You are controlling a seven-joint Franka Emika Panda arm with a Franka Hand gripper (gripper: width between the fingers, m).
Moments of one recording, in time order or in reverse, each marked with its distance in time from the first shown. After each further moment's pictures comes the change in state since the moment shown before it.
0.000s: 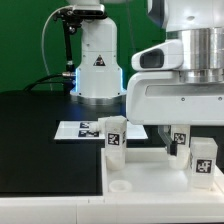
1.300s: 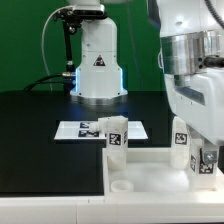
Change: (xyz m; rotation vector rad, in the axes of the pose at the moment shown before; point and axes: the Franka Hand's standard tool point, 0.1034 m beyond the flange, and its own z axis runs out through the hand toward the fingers) arm -0.005 -0.004 0.004 0.058 -0.057 1.408
